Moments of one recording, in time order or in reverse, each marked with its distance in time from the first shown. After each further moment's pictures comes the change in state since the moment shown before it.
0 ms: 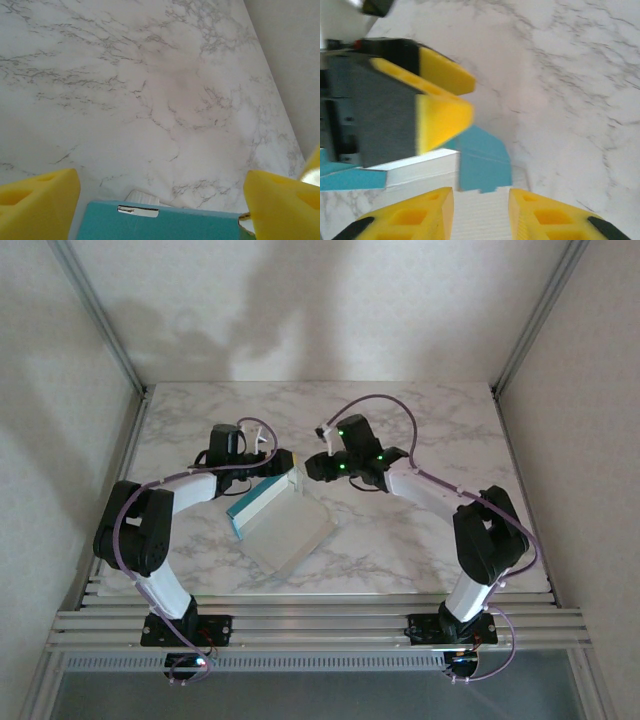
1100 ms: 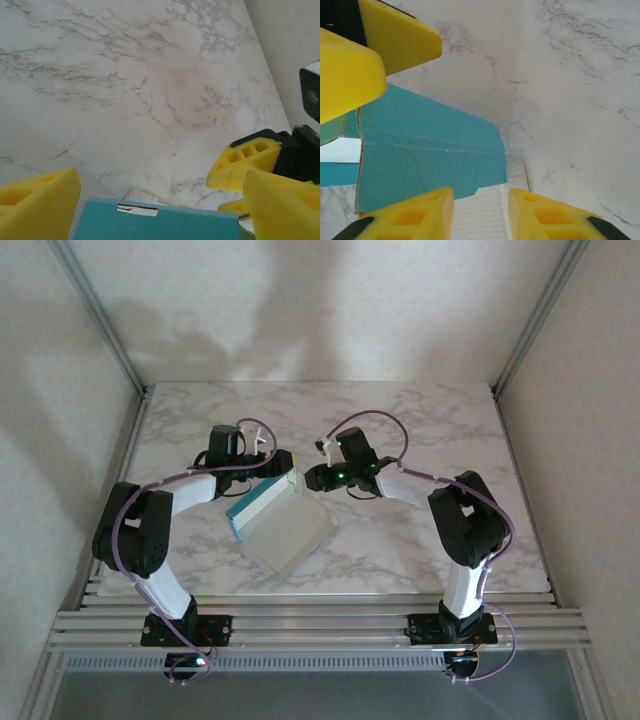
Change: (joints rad) left arm 0.000 -0.013 -0.012 -0.003 0.000 -0.014; right arm -0.016 0.148 -0.059 0.151 -0.125 0.032
